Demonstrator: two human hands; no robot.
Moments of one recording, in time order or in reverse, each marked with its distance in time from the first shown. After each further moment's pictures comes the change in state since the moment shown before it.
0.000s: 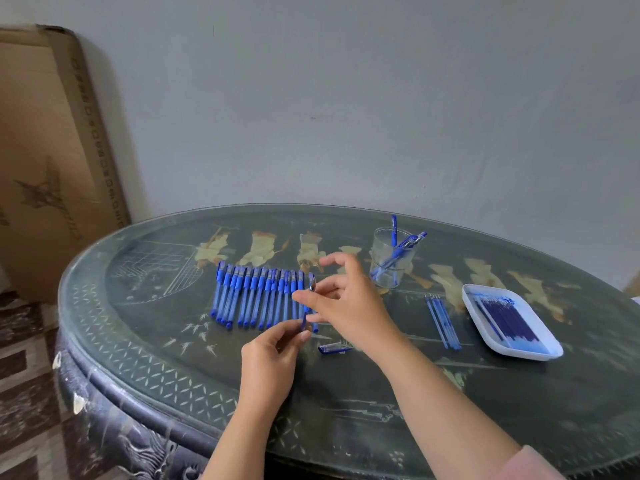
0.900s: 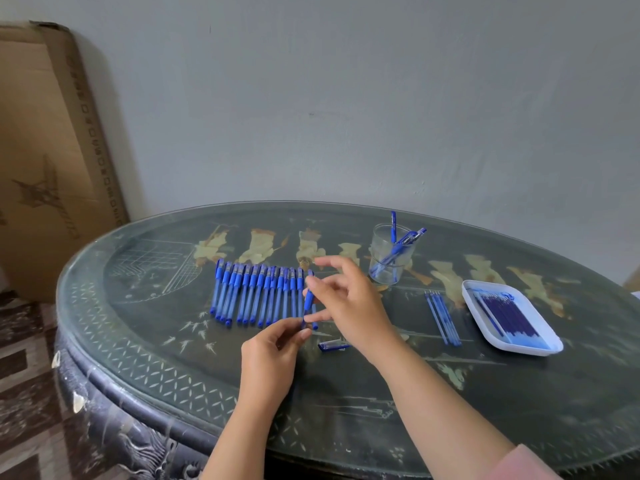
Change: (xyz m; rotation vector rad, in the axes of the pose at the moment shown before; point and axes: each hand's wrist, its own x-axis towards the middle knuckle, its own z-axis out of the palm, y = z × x) left_hand 0.001 -0.001 0.000 0.043 -0.007 0.038; right_hand -0.005 0.004 0.001 0.040 0.002 -0.034
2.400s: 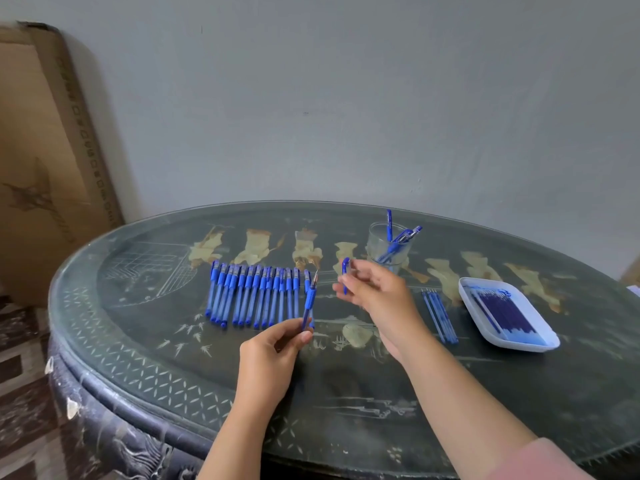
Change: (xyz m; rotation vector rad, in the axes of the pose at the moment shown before) left_hand 0.001 -0.004 0.001 -0.089 -0.080 -0.060; right_hand 0.011 0.028 -0.034 0.301 0.183 0.121
